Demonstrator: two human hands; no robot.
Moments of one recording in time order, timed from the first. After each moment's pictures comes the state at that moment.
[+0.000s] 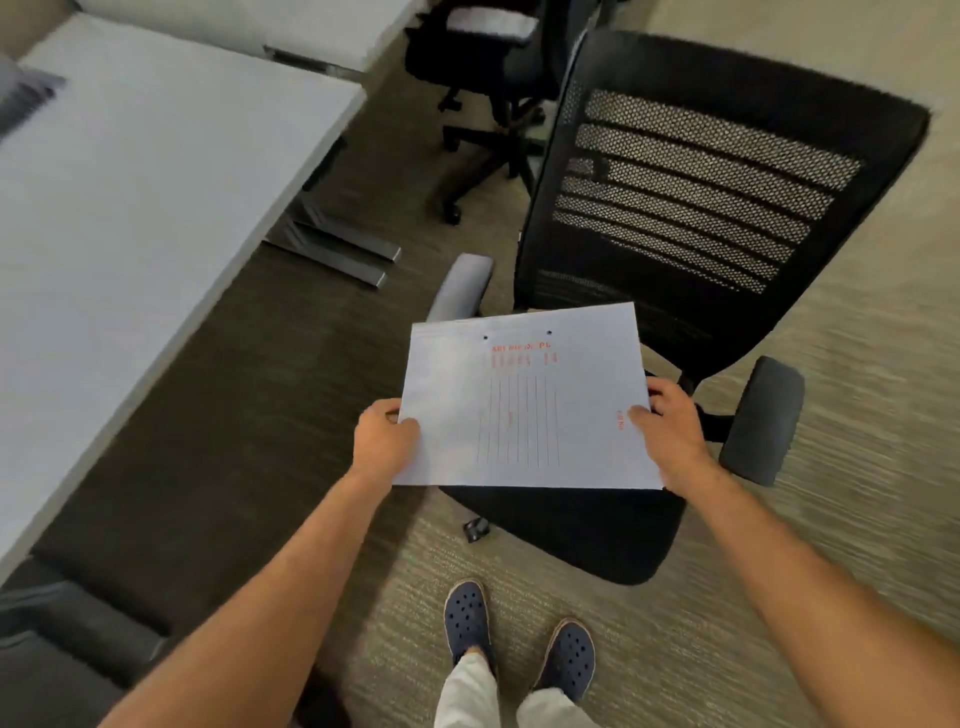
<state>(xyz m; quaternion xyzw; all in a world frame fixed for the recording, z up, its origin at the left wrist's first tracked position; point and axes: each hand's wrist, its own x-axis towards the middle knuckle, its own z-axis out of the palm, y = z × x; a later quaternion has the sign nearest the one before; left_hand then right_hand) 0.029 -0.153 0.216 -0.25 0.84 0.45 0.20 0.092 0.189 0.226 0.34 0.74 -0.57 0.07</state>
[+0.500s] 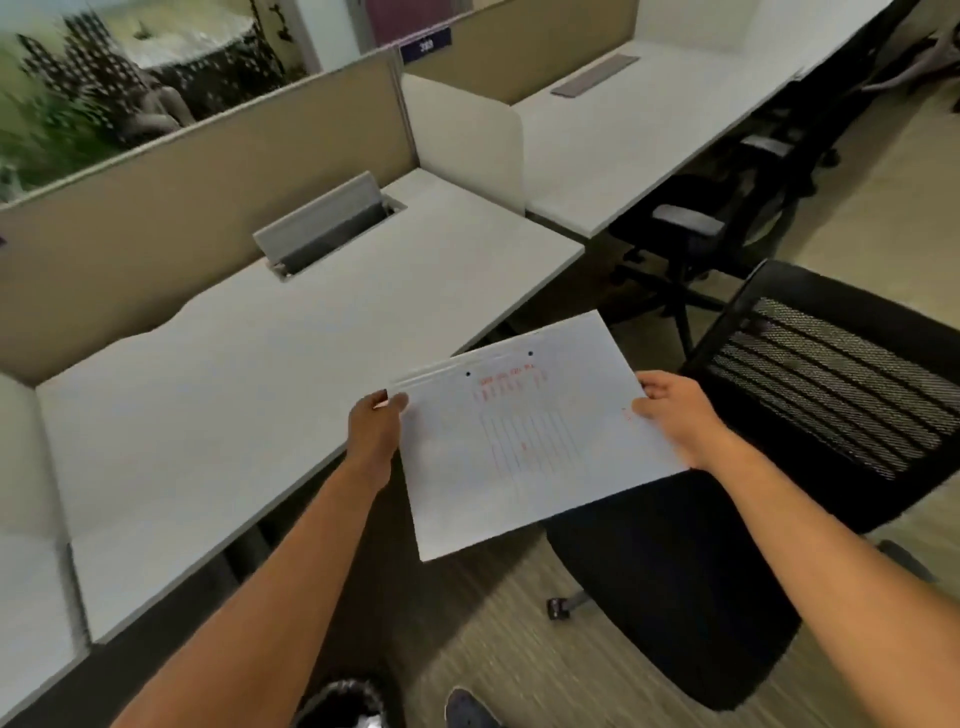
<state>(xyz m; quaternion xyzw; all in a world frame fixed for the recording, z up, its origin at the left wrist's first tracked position) 0.111 -0.351 0.488 -0.38 0.69 0.61 -0.07 0.020 0.025 0.480 0.06 0.79 -0.57 0.19</state>
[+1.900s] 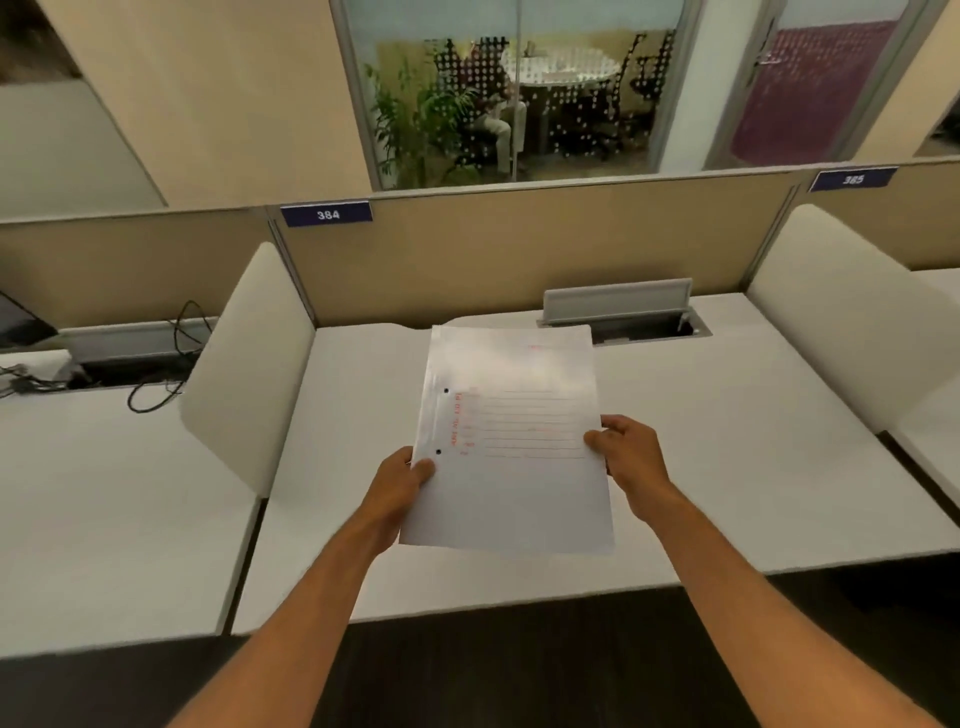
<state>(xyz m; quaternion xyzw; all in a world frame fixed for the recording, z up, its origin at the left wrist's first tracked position) 0.121 -0.731 0.500 -0.47 0.61 0.62 -0.15 -0.137 -0.547 0.527 -0.16 0.75 -0.57 0.31</state>
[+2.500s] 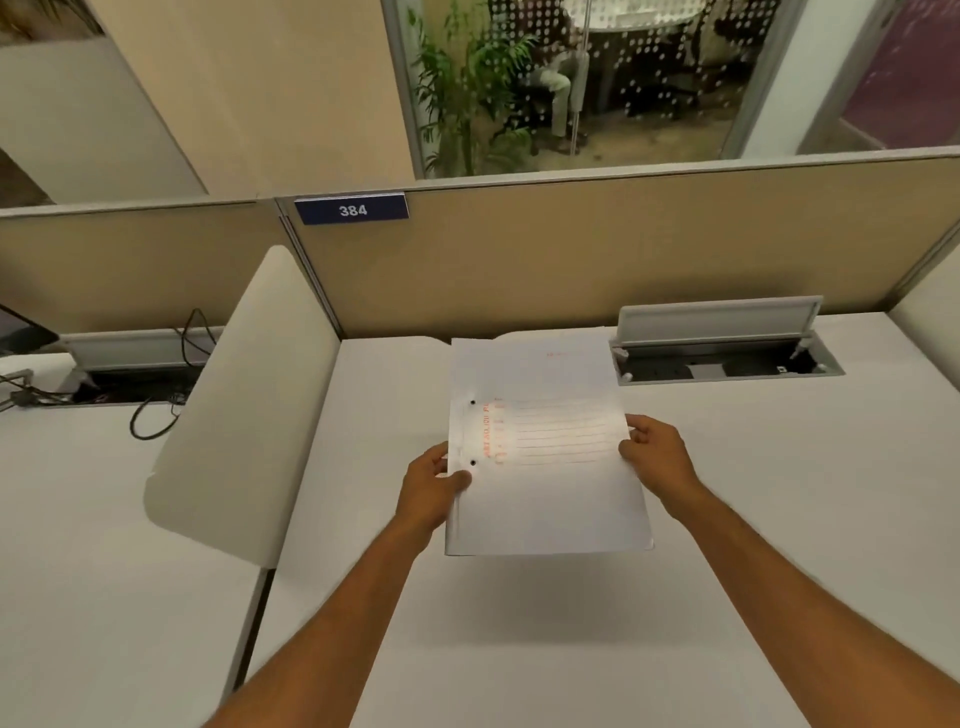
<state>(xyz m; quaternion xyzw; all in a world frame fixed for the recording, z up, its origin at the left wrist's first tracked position) 0.017 -0.916 0.442 -0.51 0.58 0.61 -0.19 -0.246 -0.769 0.456 -0.23 0.79 -0.47 0.32</state>
